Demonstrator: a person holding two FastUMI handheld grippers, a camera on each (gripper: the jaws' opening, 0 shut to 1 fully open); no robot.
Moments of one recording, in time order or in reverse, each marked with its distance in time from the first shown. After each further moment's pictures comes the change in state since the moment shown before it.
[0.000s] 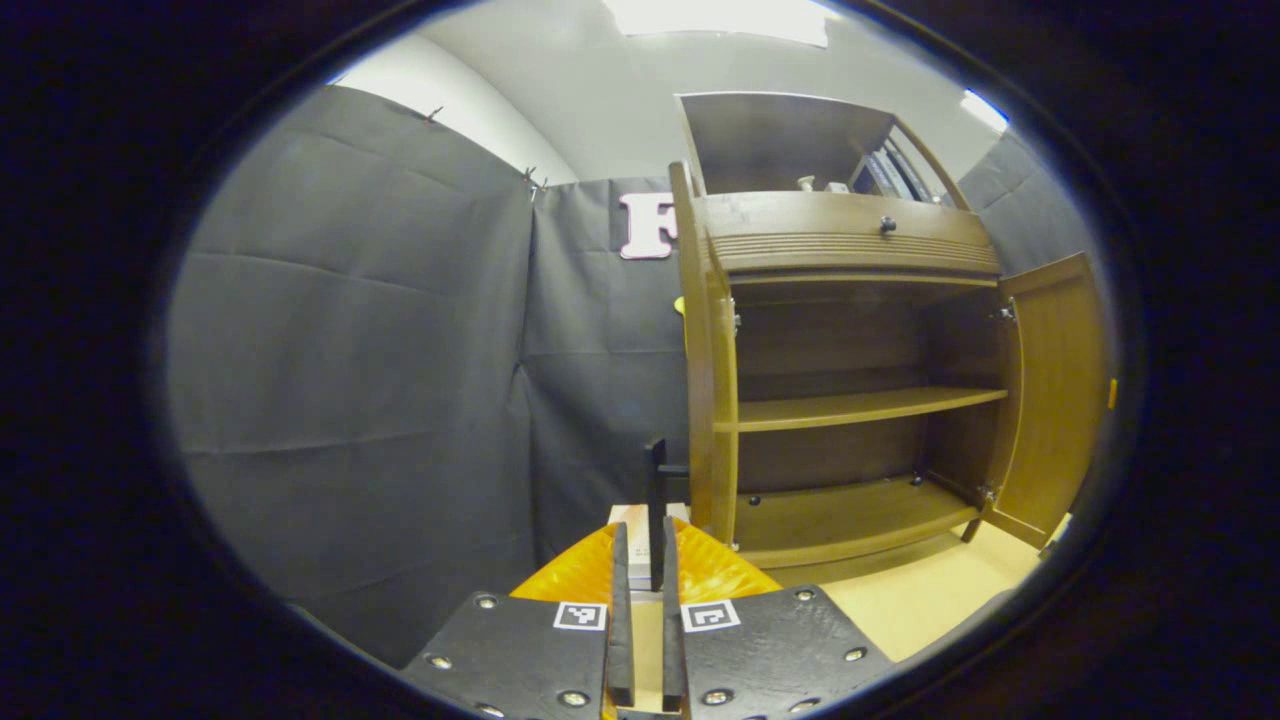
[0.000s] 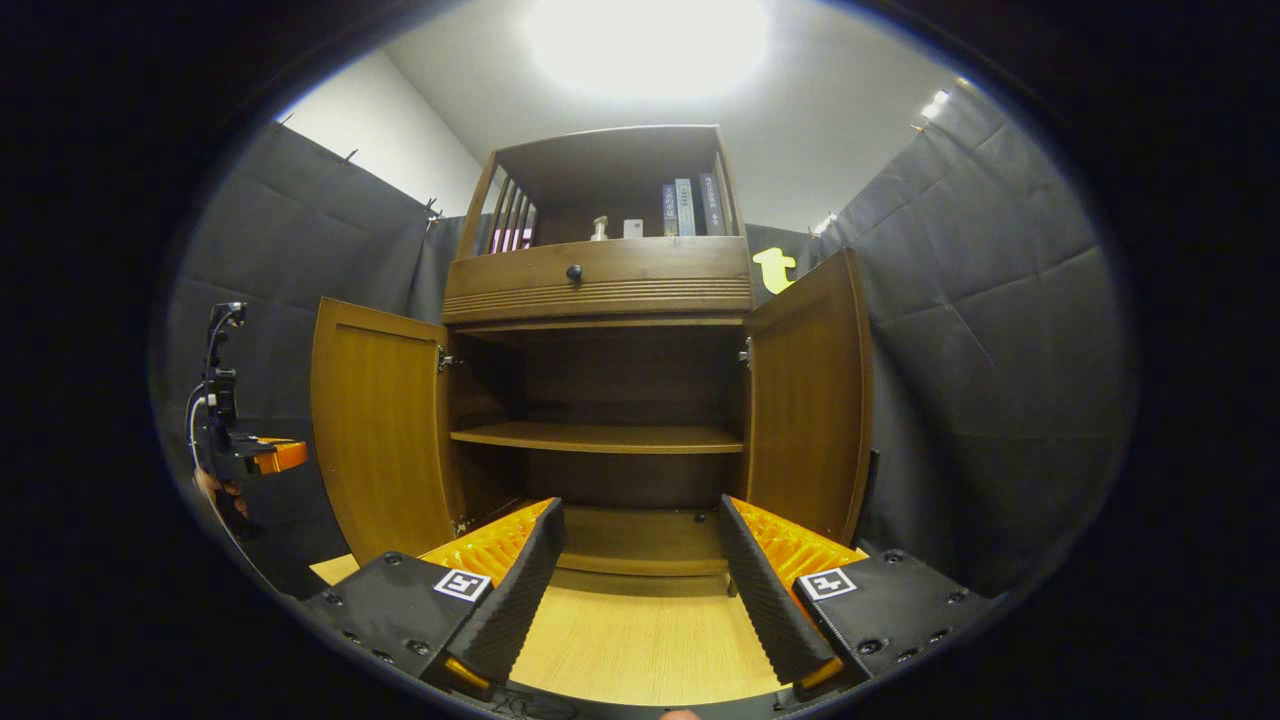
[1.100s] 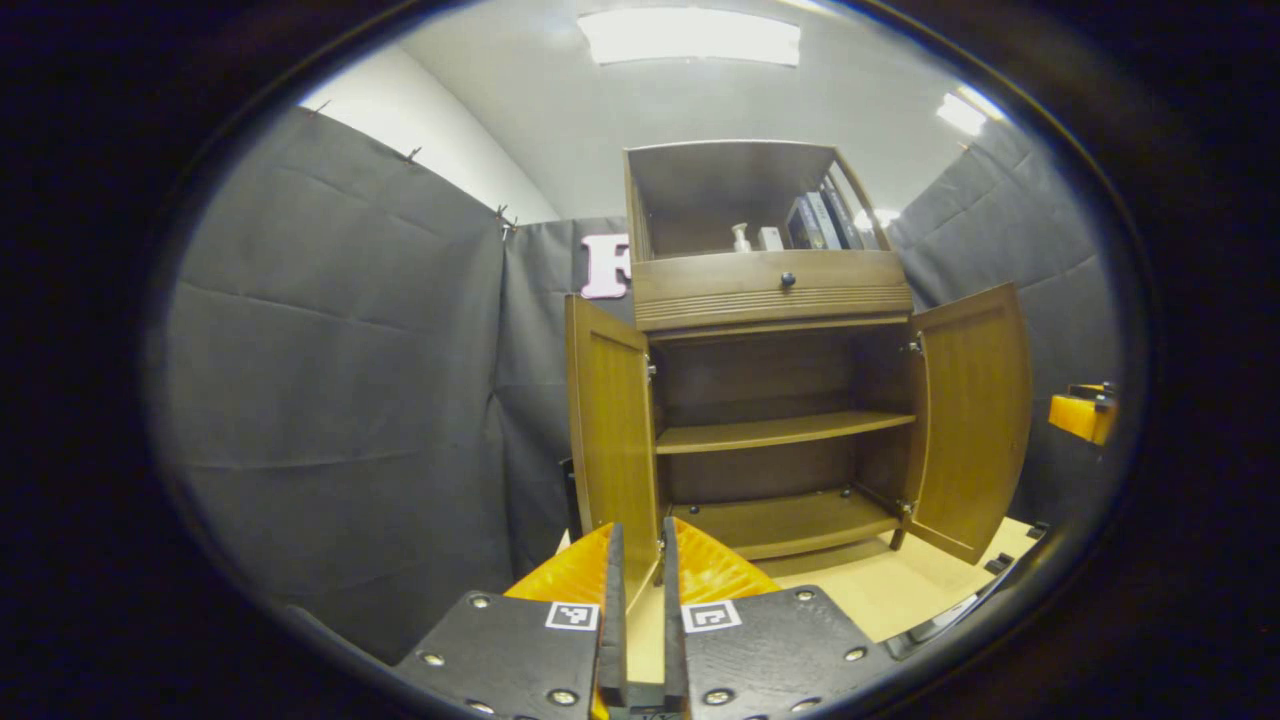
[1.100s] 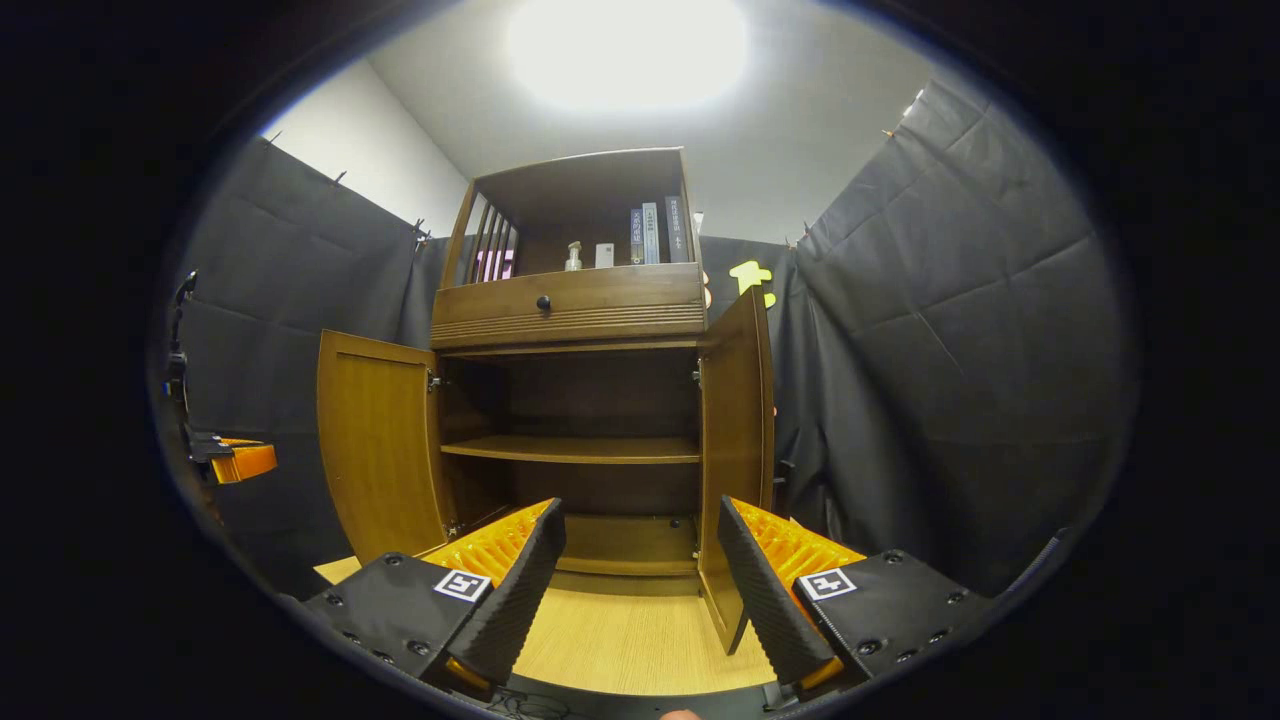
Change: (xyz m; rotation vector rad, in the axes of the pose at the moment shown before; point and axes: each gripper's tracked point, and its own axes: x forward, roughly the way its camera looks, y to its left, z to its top) left arm -0.133 -0.074 0.045 0.022 -0.059 -0.079; right arm -0.052 -0.045 0.018 0.017 -0.028 -0.012
